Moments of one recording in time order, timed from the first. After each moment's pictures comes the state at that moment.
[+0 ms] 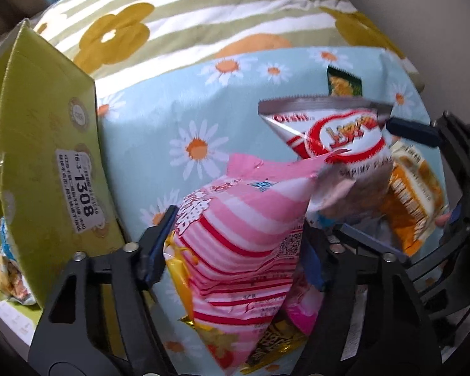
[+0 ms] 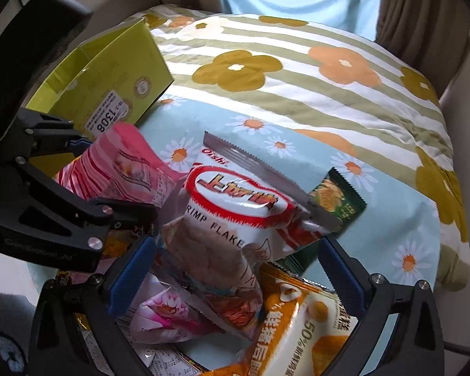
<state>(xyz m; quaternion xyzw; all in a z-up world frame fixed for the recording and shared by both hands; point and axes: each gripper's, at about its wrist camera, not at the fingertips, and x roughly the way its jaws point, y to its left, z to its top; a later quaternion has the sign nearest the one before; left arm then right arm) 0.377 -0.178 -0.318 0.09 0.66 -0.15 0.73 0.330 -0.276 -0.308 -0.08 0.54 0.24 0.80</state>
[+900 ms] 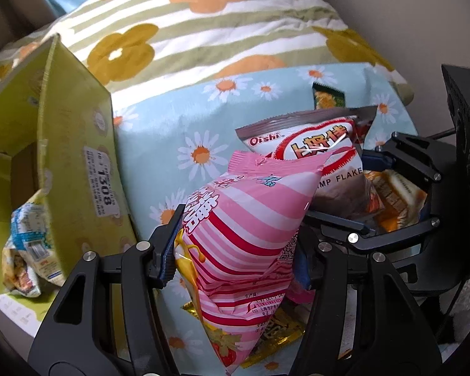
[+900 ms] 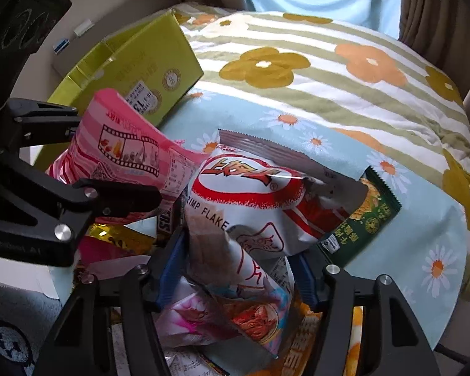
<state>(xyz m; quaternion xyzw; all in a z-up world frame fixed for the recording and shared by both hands) 0.356 -0.170 -0.281 0.08 0.61 -0.15 0.77 0.326 -0.267 -0.313 -0.05 0.53 0.29 0.79</state>
